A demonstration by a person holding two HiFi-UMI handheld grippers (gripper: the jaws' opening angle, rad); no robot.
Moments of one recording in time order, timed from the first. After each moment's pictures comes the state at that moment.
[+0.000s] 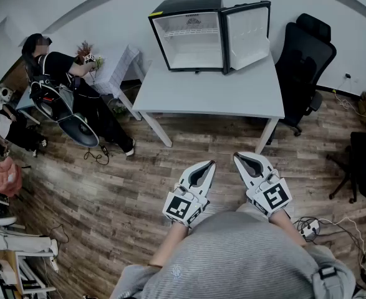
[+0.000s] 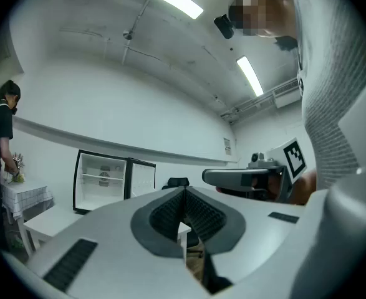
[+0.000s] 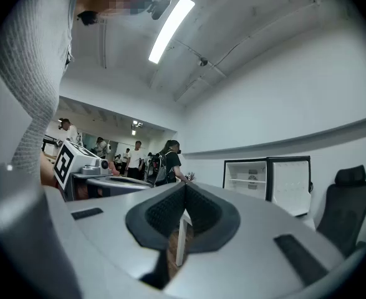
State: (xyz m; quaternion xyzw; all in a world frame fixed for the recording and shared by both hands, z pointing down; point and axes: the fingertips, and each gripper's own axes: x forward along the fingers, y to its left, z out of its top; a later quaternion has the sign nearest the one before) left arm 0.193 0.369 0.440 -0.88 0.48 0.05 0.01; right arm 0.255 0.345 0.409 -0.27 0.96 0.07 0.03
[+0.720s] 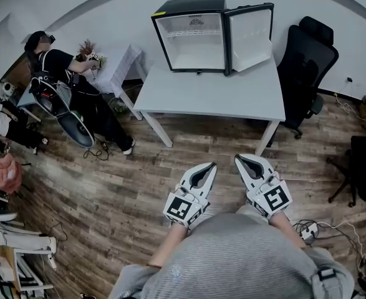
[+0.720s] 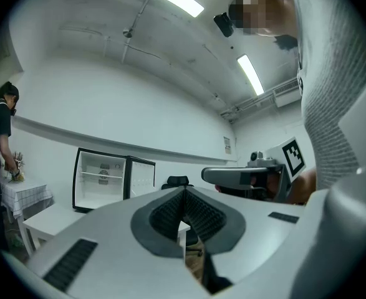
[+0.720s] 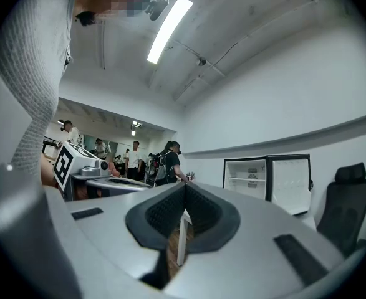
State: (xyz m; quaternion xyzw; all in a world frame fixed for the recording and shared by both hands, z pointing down) left arm 0.198 0.365 0.446 -0.88 0.48 0.04 0.00; right arm 0.260 0.340 0.412 -0.28 0.96 0.06 0.03
